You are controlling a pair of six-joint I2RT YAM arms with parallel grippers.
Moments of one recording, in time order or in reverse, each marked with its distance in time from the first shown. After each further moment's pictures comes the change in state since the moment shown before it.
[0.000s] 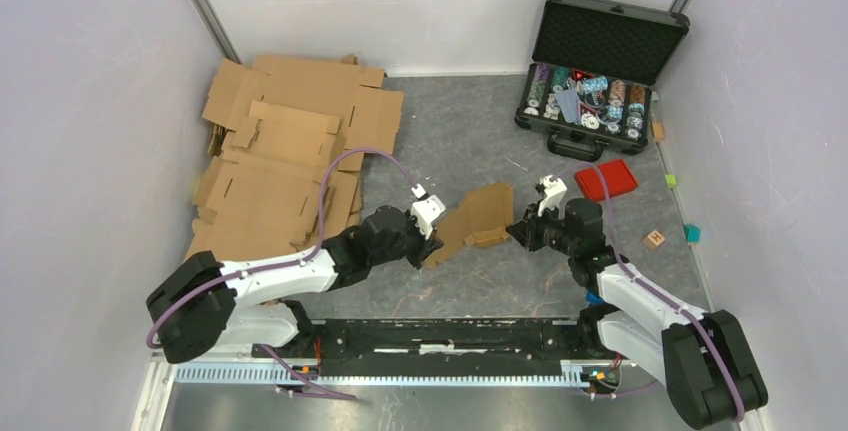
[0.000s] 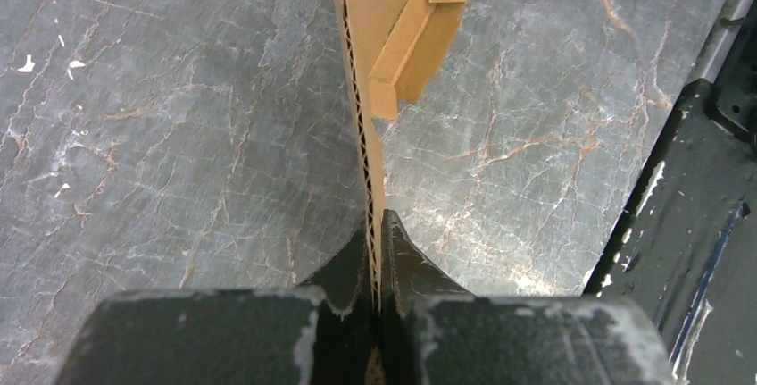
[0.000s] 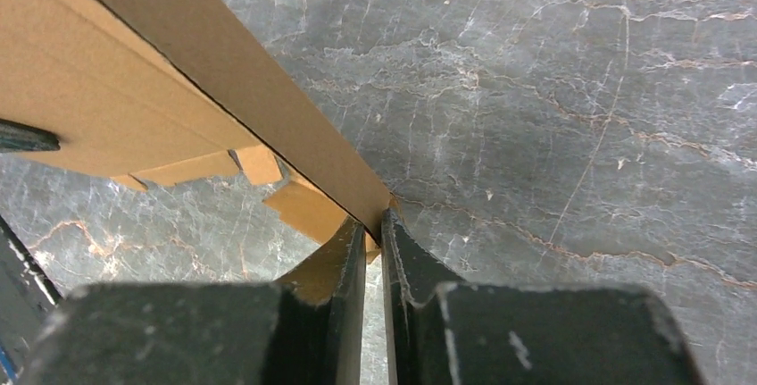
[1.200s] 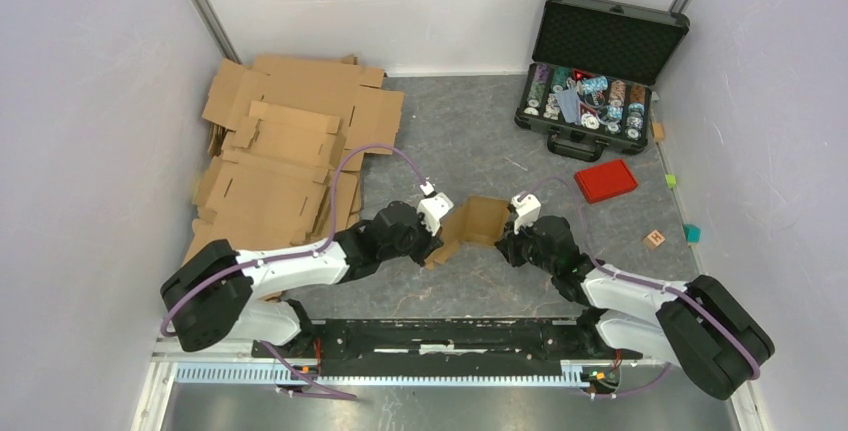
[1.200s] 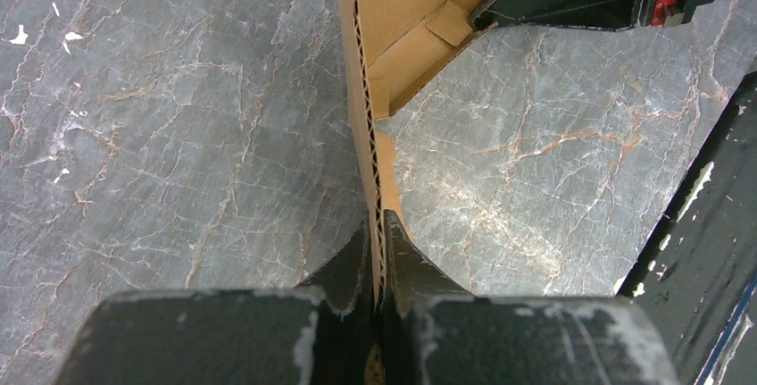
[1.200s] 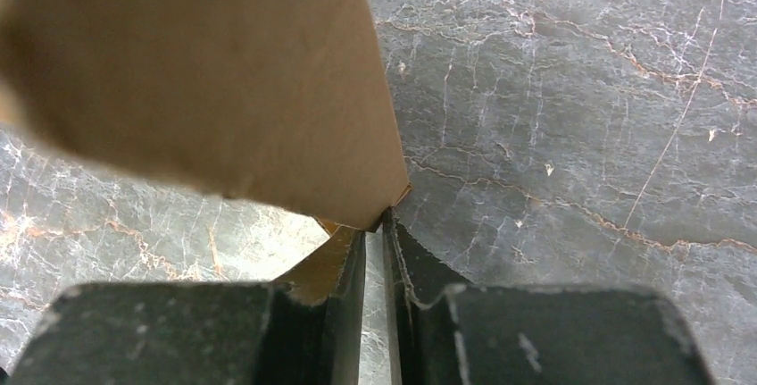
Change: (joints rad) left arm 0.002 0.095 0.064 -0.069 -0.045 0.000; right arm 0.317 0.133 -0.060 0.133 0.349 -0.010
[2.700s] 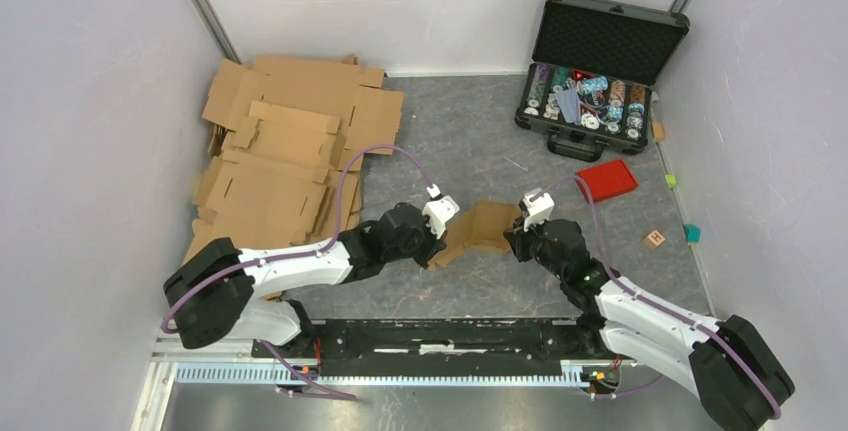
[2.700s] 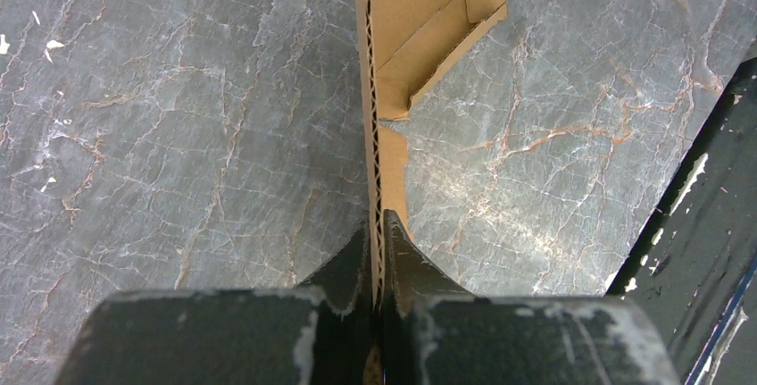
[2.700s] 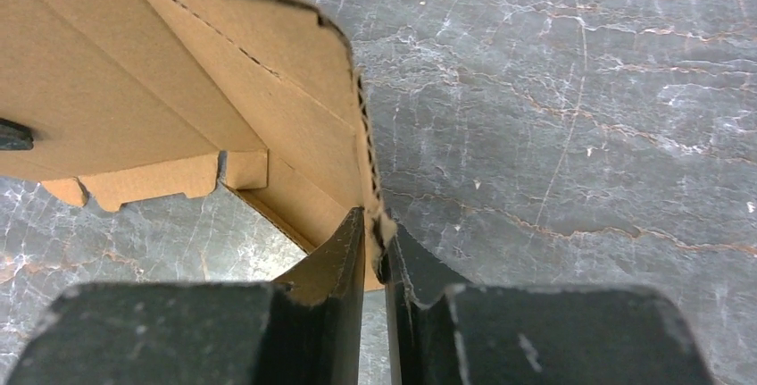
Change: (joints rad) left arm -0.032 0.019 0.034 -0.035 -0.018 0.012; right arm 0.017 -0.242 -0.004 -0.133 0.133 -0.028
